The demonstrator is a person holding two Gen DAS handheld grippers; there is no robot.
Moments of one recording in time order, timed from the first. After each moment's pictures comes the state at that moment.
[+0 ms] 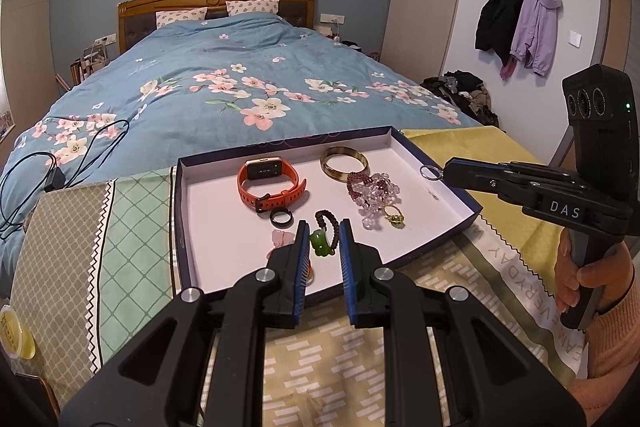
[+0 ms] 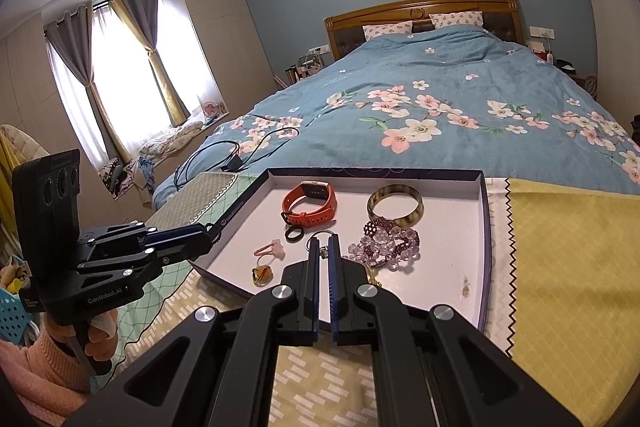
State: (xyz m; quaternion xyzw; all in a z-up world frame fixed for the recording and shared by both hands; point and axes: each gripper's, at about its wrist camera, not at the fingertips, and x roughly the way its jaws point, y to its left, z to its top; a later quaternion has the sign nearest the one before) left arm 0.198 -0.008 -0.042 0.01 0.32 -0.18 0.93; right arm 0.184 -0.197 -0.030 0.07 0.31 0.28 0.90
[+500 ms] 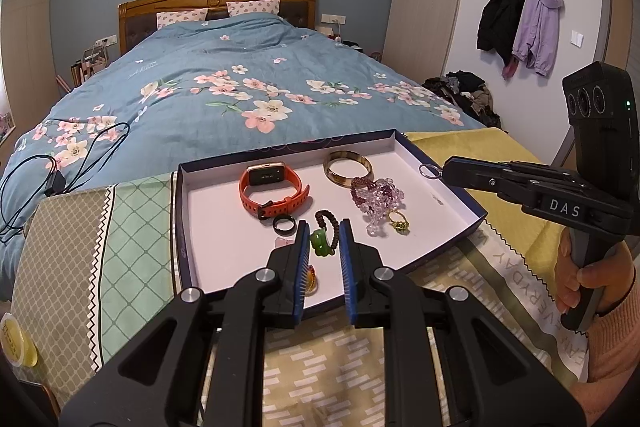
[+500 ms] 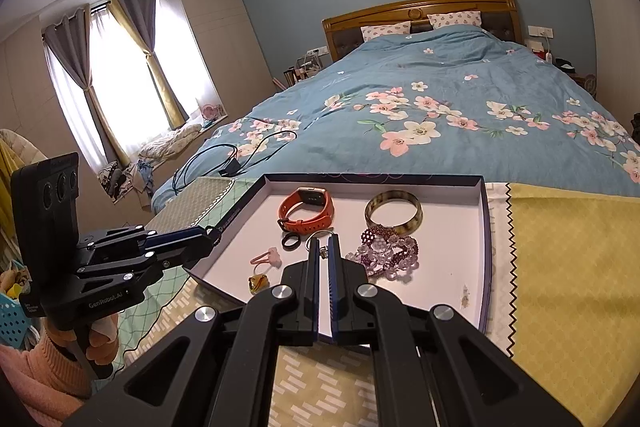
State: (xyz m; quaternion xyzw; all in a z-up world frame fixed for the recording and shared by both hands) left arm 0.209 -0.008 -0.043 0.01 0.32 -0.17 0.93; right arm 0.194 -0.195 -0.030 0.08 0.31 0.28 0.90
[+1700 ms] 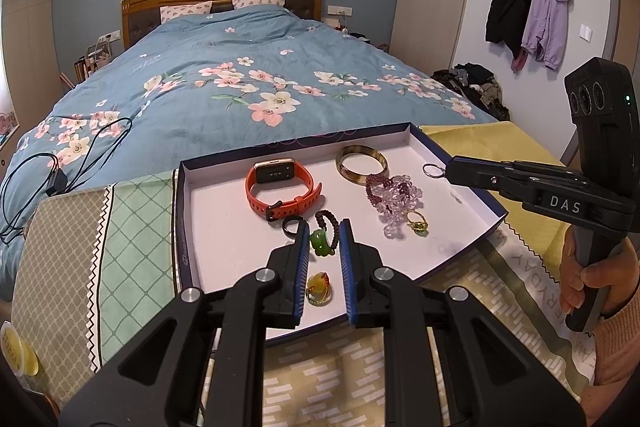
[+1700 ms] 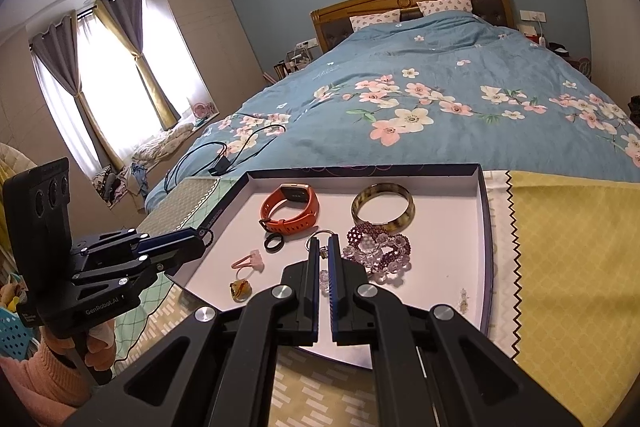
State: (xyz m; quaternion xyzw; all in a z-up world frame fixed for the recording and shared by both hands) left arm 0.227 -0.005 -0.054 0.02 0.33 -0.16 0.93; right arm 0.219 -0.195 -0.046 0.09 0.33 0.27 0.90
